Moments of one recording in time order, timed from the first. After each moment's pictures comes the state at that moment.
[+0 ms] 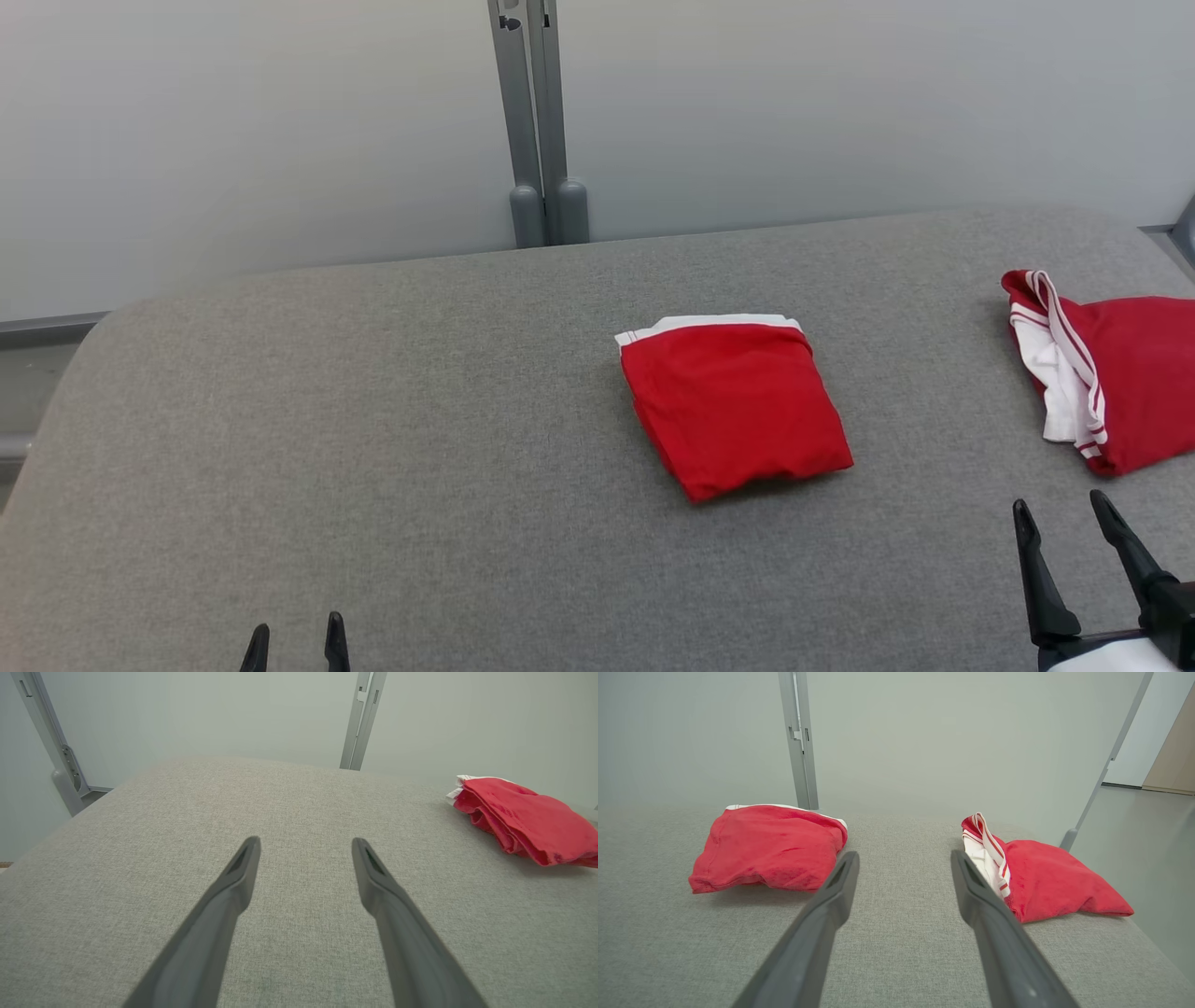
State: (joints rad) left arm 0.29 0.05 -0.01 0.13 -0.24 -0.05 -0.26; right arm 0.21 -0.20 -0.09 0.05 0.12 0.13 -0.26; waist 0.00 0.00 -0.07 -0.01
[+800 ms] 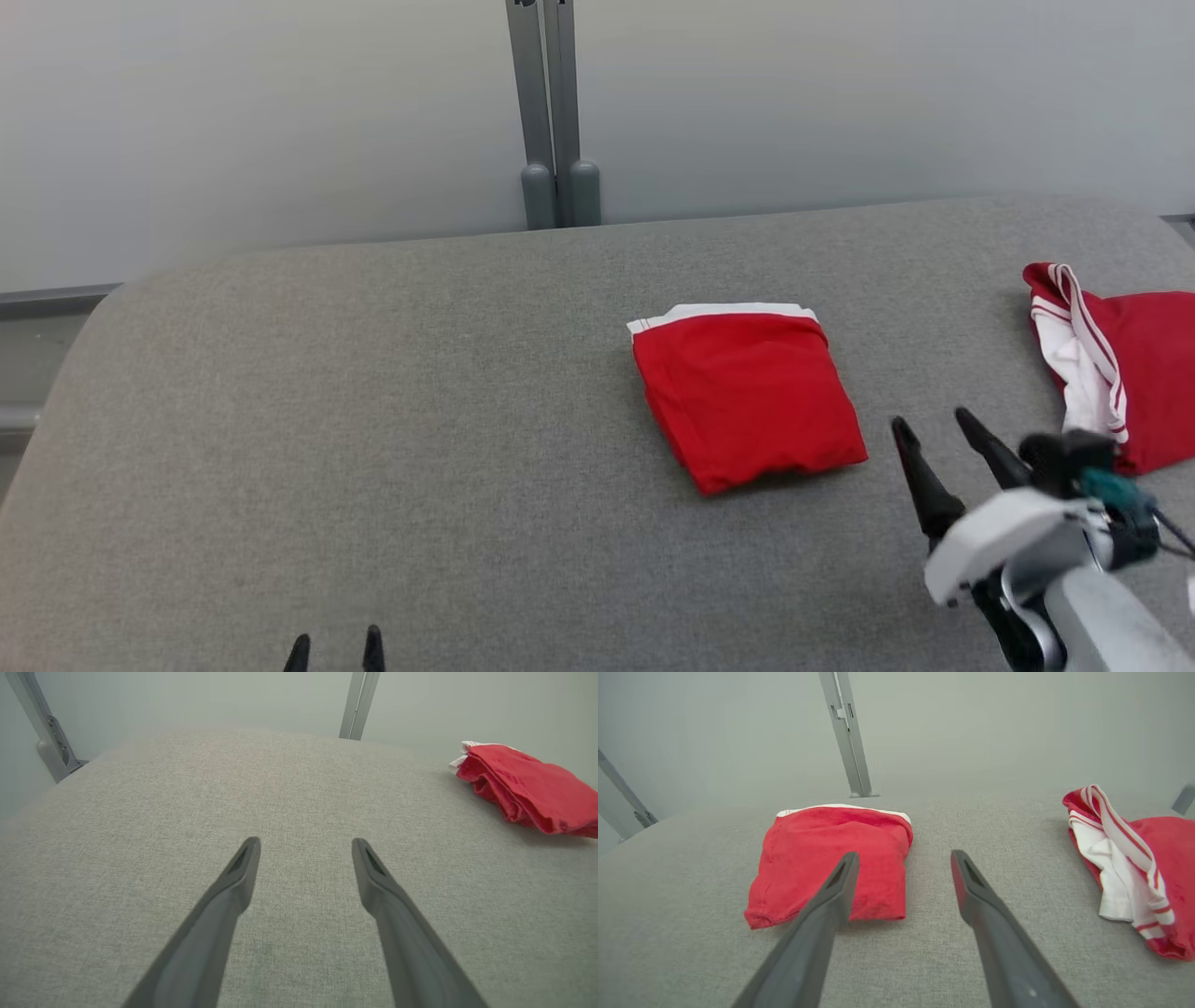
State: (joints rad) left arm 0.27 0.05 -0.05 0.19 -0.24 -0.06 -0.26; right arm -0.12 -0.26 0.17 0.31 0.40 0.13 -0.13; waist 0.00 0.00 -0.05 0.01
